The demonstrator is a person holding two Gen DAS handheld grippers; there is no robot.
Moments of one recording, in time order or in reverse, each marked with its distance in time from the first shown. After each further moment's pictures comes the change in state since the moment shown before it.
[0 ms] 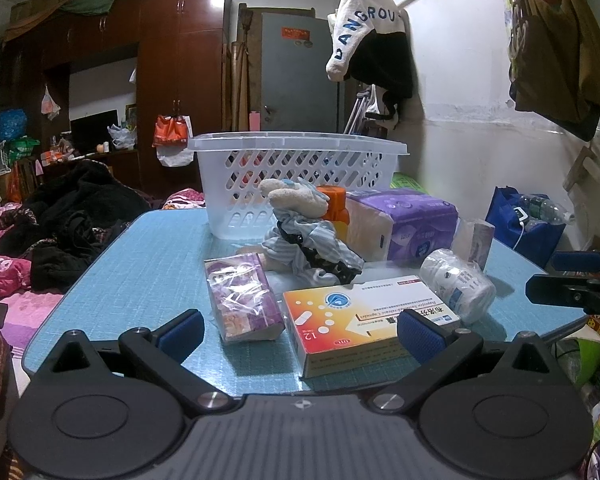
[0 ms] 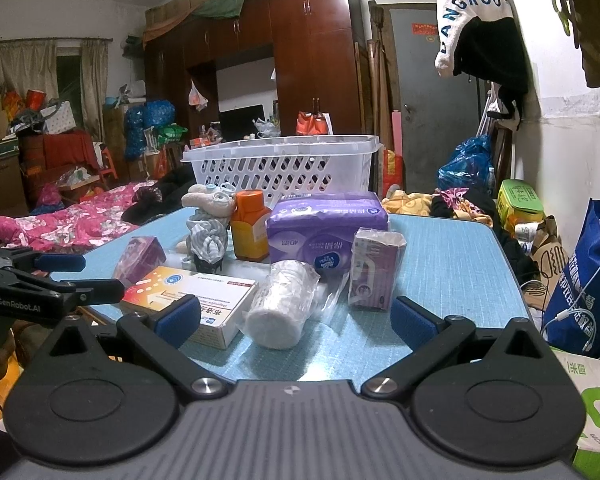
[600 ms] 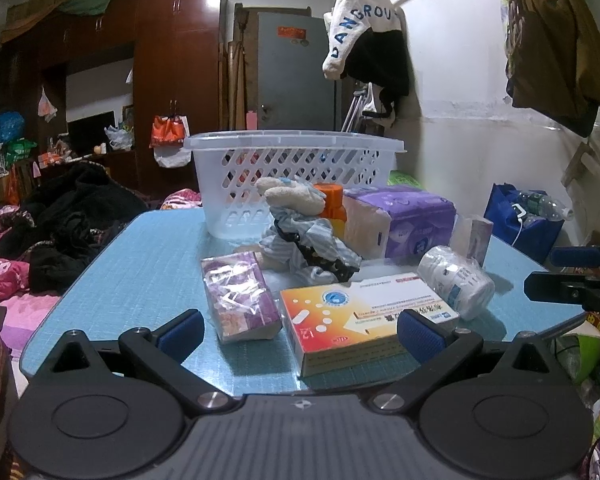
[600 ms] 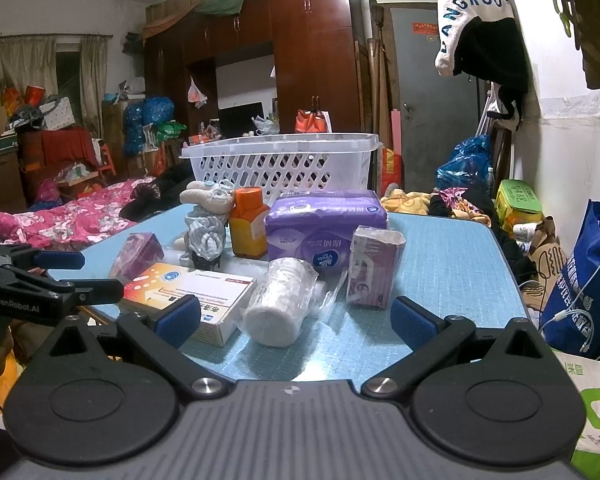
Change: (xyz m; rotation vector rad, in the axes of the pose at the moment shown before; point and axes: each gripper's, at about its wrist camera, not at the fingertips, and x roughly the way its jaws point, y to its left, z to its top) left arm 0.001 0.000 -0.001 0.015 -0.007 -0.013; right arm 0.001 -0.002 -0.003 -0.009 0.008 -0.008
